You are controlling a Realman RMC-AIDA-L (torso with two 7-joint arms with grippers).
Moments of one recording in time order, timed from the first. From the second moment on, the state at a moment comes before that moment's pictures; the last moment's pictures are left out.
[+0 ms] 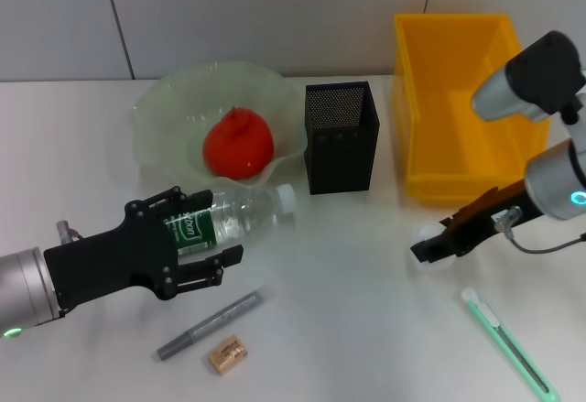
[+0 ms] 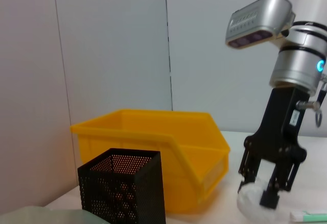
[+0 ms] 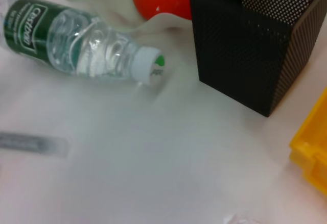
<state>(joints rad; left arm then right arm) -0.51 -2.07 0.44 0.39 2.04 1.56 -0.79 0.62 2.08 1.91 1.12 0.63 -1.38 2.39</state>
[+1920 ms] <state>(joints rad) -0.51 -2.07 0.45 0.38 2.04 1.56 -0.77 0.45 2.08 1.91 1.28 0.74 -0.90 2.16</state>
